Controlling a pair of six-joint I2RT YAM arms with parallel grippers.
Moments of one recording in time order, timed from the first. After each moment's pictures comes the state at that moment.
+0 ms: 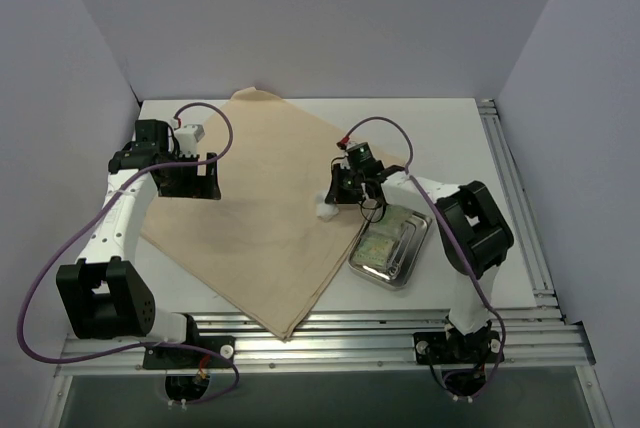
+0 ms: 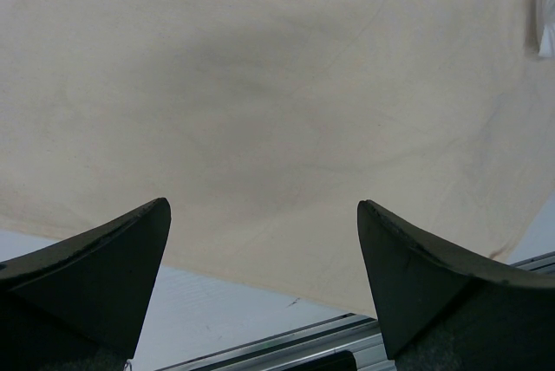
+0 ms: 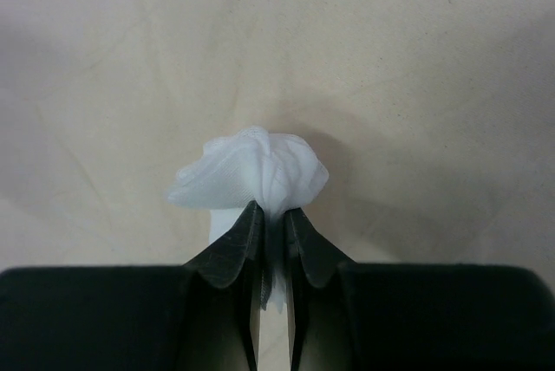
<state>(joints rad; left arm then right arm) 0.04 1.44 1.29 -0.89 0.27 0.09 0.54 1.90 1.16 -0.12 -0.20 0.48</state>
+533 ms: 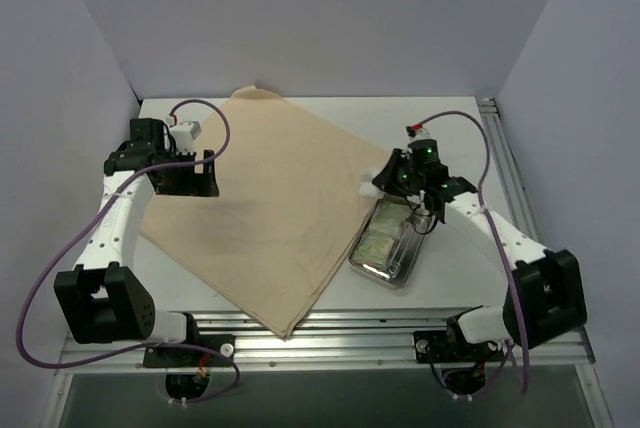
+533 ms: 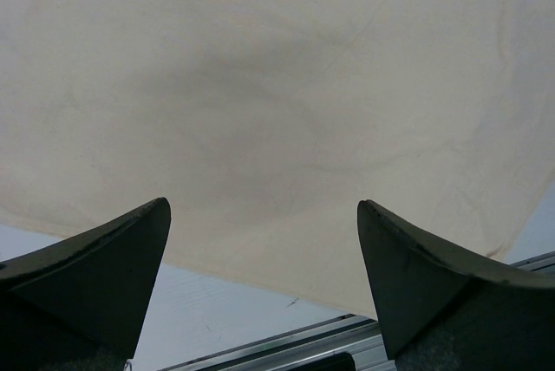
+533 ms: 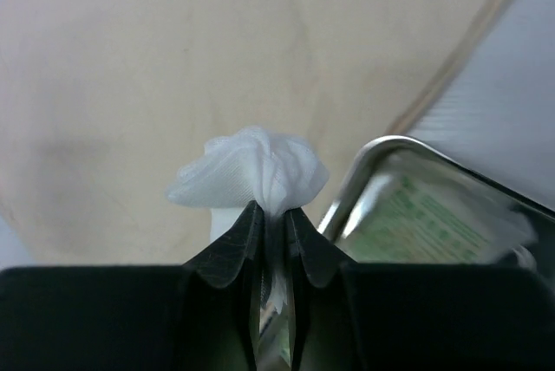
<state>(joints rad) 0.05 1.41 1.29 -0.89 0.28 0.09 0.37 1.40 0.93 -0.17 -0.11 0.58</state>
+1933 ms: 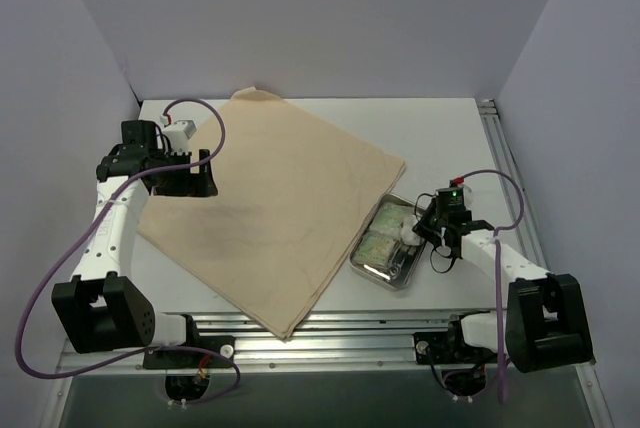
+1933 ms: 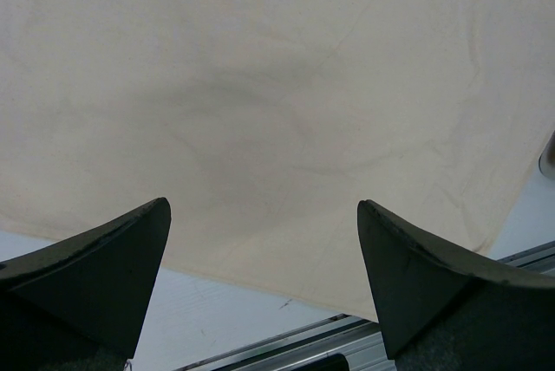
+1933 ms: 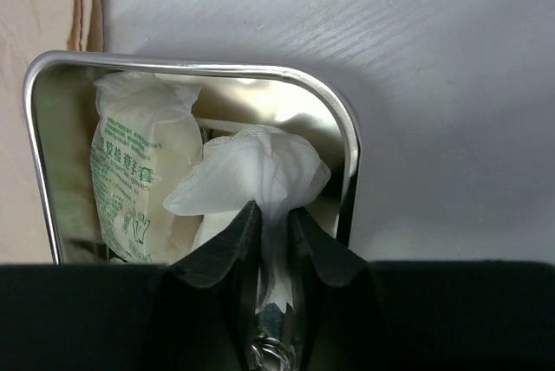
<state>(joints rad) 0.08 1.37 1.29 -0.89 0.34 0.10 0.13 1.23 0.49 -0.17 0.03 0.70</state>
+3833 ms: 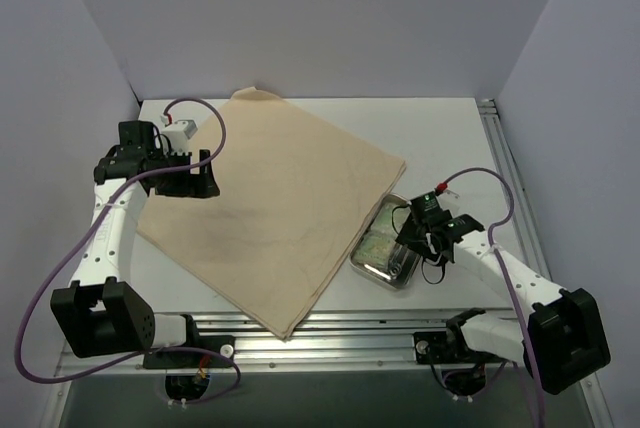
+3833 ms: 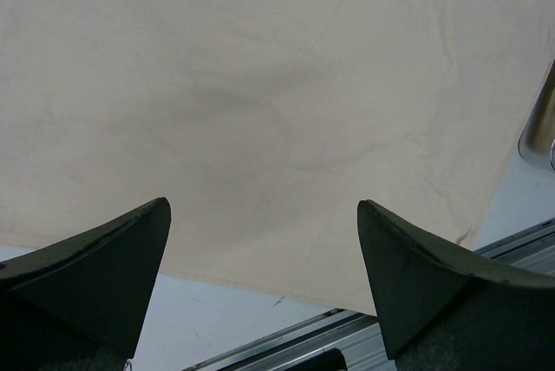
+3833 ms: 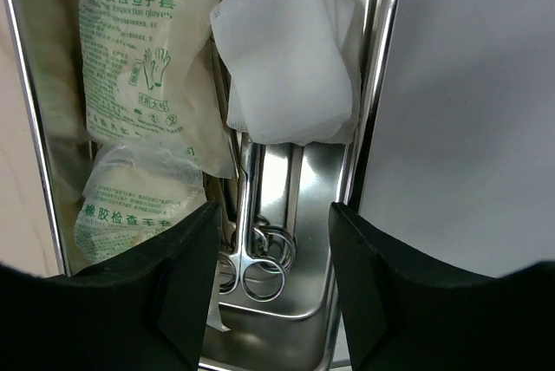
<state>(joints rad) 0.09 1.35 1.29 -0.90 0.40 0.12 0.40 1.14 0.63 -0.59 0.25 0.85</state>
